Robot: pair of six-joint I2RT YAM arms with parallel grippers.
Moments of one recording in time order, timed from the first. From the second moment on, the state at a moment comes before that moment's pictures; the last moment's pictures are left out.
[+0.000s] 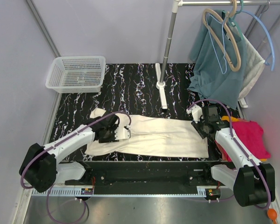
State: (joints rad) left arm -0.61 1.20 0.69 -0.73 -0.09 0.91; right arm 0.15 1.07 0.63 -0.60 0.09 -0.52
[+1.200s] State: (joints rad) left arm -0.59 1.28 0.81 -0.81 0.01 0.98; right arm 0.15 1.08 0.62 -0.61 0.09 -0.52
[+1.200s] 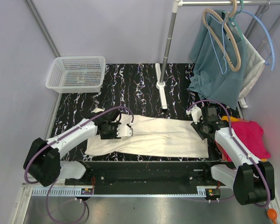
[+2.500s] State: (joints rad) left arm -0.60 1.24 0.83 -0.85 0.05 0.88; right arm 0.15 1.08 0.62 -0.61 0.09 -0.52
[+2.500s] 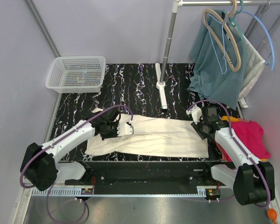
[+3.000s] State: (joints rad) left arm -0.62 1.25 0.78 -0.81 0.04 0.89; right arm 0.15 1.08 0.62 -0.61 0.09 -0.52
